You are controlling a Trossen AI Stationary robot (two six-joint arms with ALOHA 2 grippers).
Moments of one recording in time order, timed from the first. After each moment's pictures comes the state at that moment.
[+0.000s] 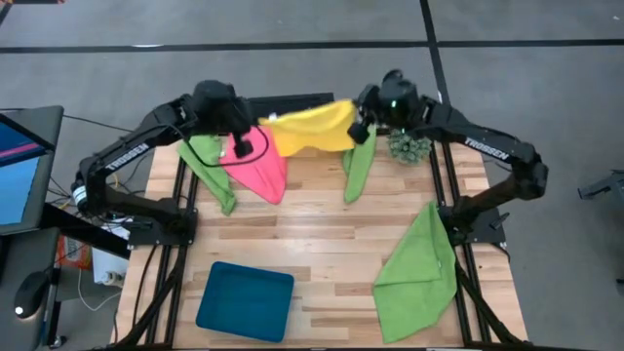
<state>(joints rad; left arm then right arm) 0.57 1.23 1.40 -0.87 -0.03 0.36 -0.40 1.38 1.45 -0.58 0.32 -0.17</state>
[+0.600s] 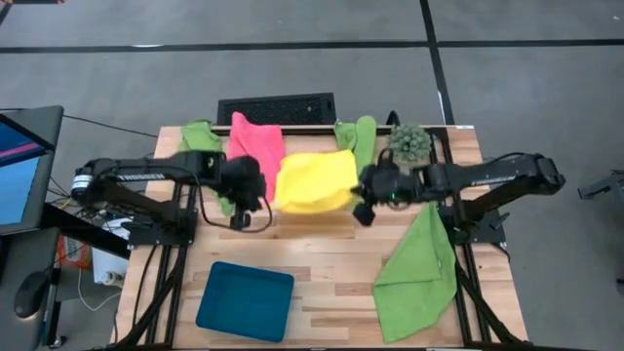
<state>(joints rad) 0.08 1.23 1.11 -0.94 0.15 -0.01 0.13 1.26 1.10 -0.65 0.35 0.48</state>
